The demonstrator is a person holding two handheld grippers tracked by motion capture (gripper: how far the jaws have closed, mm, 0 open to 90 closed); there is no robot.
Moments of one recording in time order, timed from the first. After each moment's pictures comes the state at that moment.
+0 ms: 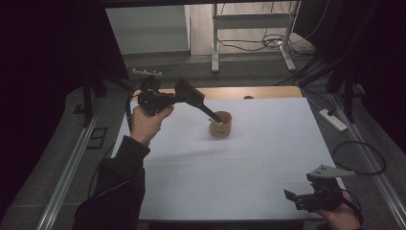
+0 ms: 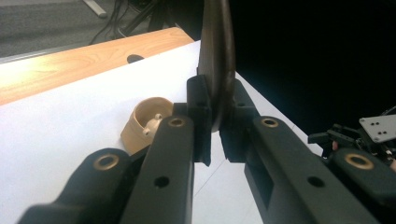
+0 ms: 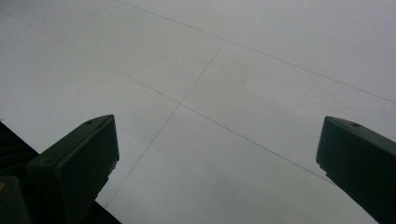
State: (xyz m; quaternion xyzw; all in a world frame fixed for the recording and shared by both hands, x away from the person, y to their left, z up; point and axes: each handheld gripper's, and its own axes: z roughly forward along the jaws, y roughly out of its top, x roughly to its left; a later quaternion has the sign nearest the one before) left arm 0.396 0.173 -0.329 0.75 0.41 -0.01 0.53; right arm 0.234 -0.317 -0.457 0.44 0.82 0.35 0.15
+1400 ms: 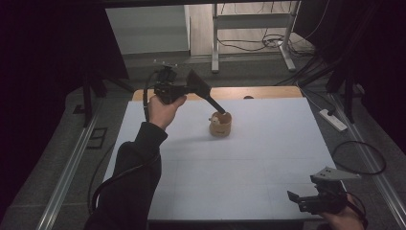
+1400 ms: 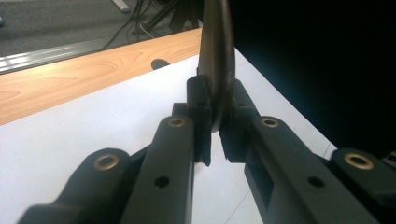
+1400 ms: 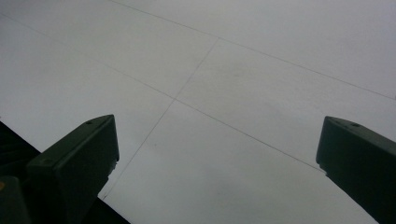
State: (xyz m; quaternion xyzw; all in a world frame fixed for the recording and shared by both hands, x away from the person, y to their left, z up) left arm 0.449 0.144 -0.344 0.75 0.44 0.01 0.50; right arm 0.228 -0.323 -0.456 0.45 0.81 0.35 0.16
